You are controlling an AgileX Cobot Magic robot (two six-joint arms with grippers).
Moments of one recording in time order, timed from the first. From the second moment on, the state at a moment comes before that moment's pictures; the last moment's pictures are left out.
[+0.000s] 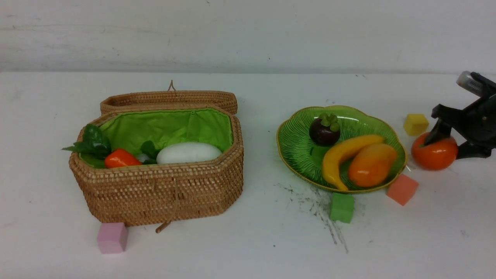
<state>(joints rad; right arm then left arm) -0.25 2.16 -1.72 0.42 0.84 -0.09 -0.06 -0.01 0.03 0.13 0.40 -0.34</state>
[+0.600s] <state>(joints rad) -0.02 2.07 -1.72 0.88 0.64 -0.55 -0.06 -0.01 0.03 0.13 0.40 -0.34</state>
